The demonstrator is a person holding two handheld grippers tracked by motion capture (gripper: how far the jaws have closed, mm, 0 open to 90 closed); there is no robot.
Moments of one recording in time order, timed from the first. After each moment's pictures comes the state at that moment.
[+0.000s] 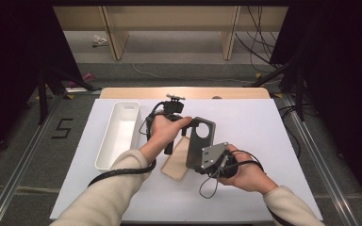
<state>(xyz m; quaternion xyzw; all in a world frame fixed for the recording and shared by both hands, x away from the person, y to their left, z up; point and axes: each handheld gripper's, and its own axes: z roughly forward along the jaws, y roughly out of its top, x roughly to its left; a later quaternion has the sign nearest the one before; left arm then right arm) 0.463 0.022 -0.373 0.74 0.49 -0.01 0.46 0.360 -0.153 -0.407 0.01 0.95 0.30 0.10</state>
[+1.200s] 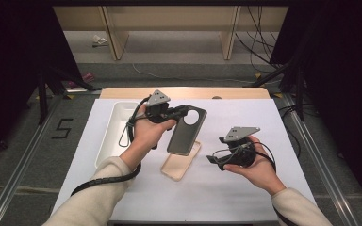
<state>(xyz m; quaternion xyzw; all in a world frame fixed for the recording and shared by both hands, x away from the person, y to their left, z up) 0.439 0.068 -0.352 0.74 0.35 0.15 0.56 0.387 -0.207 -0.408 0.27 0.87 0.40 0.14</state>
